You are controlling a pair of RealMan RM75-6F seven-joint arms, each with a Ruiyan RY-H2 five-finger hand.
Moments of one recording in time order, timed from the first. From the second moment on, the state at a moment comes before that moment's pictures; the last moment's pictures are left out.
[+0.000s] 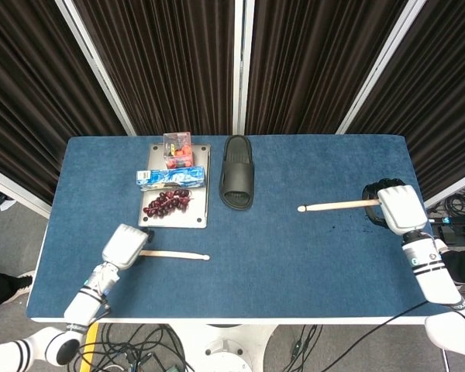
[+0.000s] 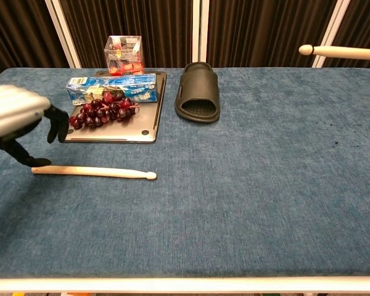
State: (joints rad) left arm -0.48 -1.53 -0.11 -1.49 1.32 1.02 0.56; right arm 0.51 -1.21 0.14 -1.32 -1.38 1.12 0.02
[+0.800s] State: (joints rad) left arm -0.52 -1.63 -0.07 -1.41 1.11 1.02 0.70; right arm 0.51 -1.25 0.13 -1.28 -1.38 1.09 0.05
